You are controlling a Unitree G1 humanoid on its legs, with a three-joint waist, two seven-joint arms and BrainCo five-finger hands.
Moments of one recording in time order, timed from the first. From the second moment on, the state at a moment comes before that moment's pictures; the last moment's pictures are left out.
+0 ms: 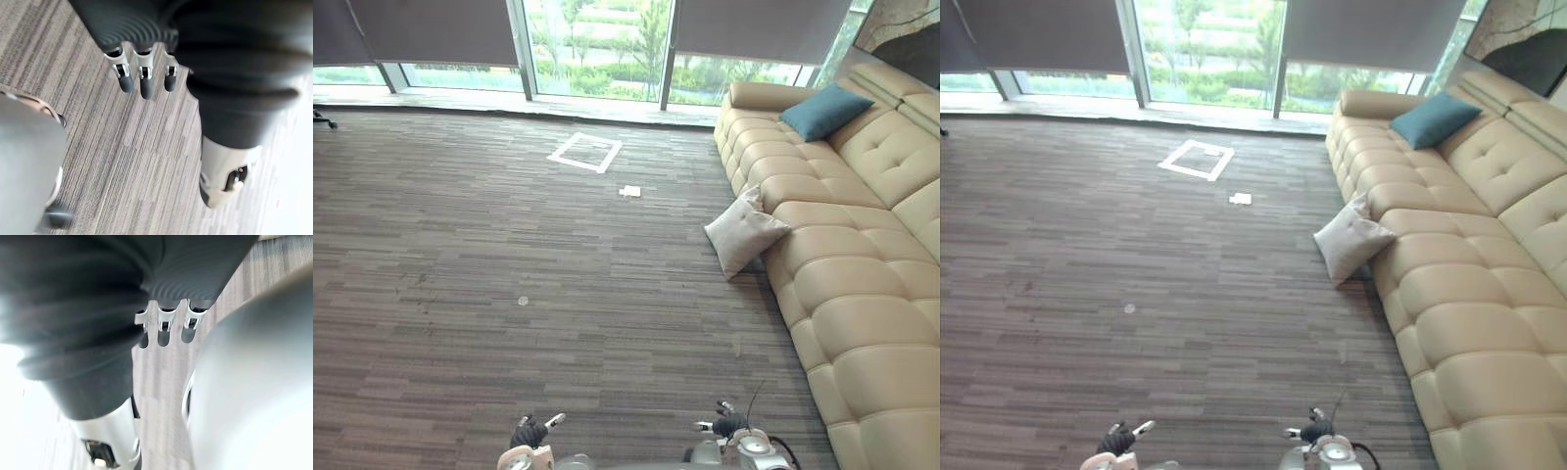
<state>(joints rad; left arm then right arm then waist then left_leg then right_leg) 0.05 0.05 0.21 1.10 -0.10 -0.12 0.06 -0.08 -0.08 -0.07 1.14 -0.08 -0.07 -0.04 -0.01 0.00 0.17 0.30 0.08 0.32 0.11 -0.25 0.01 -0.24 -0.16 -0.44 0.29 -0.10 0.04</state>
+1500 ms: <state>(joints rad) 0.05 0.01 0.22 1.11 -0.04 -0.13 0.06 -0.04 -0.09 -0.15 1.14 -0.06 -0.07 -0.05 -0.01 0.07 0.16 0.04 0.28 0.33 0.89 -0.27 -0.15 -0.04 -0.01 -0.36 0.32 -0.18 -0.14</state>
